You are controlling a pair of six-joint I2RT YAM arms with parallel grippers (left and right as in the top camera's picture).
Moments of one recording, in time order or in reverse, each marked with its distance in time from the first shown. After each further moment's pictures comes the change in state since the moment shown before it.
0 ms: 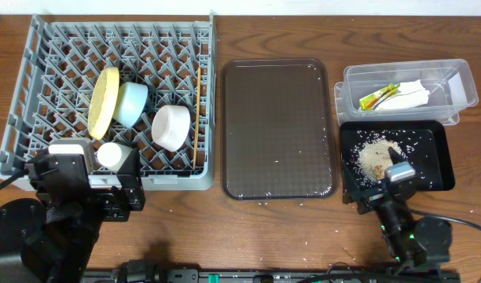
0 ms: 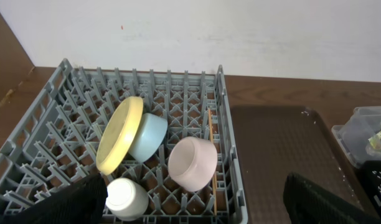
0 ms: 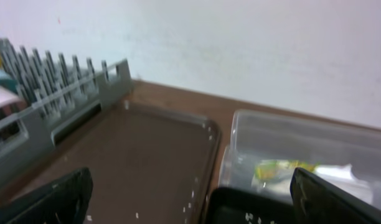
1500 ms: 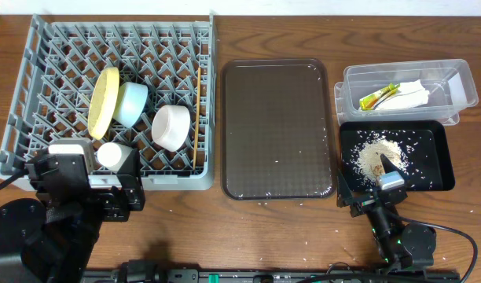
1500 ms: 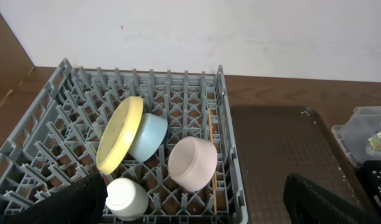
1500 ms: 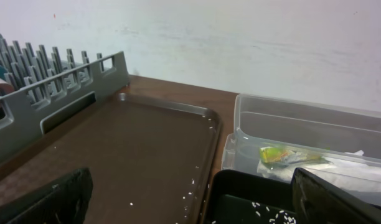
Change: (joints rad) left arm 0.000 0.000 0.000 -0.001 0.000 0.000; right arm 0.000 -0.155 -0.185 0.059 0.008 0.014
